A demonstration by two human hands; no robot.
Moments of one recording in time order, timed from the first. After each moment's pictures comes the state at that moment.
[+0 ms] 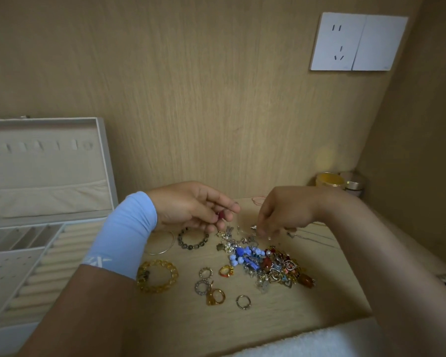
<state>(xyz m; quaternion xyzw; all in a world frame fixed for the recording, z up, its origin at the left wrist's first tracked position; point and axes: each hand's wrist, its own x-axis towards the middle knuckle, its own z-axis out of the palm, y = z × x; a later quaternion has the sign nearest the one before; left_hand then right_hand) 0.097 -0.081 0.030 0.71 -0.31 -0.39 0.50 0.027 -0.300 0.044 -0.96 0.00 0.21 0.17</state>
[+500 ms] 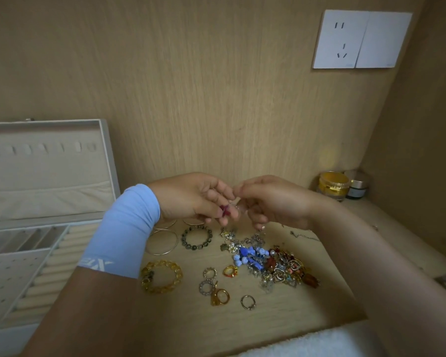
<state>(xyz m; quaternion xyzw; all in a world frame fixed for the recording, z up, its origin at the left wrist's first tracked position) 0.091 -0.082 0.046 0.77 -0.33 -0.31 0.44 0.035 -0.277 0.027 -0.78 -0.04 0.14 0.61</state>
